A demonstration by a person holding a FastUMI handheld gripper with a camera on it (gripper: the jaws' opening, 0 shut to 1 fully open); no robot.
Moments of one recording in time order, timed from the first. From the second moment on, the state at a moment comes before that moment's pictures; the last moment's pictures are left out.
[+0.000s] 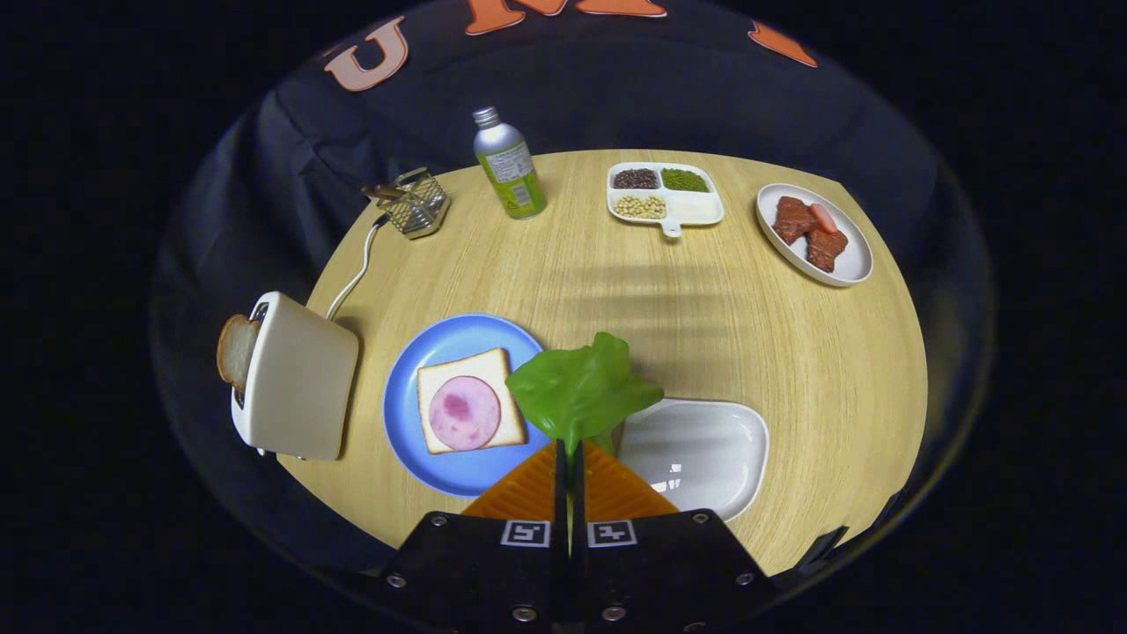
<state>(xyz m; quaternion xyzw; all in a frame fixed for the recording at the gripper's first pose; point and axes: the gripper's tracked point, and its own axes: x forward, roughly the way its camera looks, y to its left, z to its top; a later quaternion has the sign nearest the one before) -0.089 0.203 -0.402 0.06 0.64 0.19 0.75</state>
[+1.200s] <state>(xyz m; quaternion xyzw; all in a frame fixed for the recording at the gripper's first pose) -0.095 0.322 -0.440 -0.02 0.66 0.27 0.71</state>
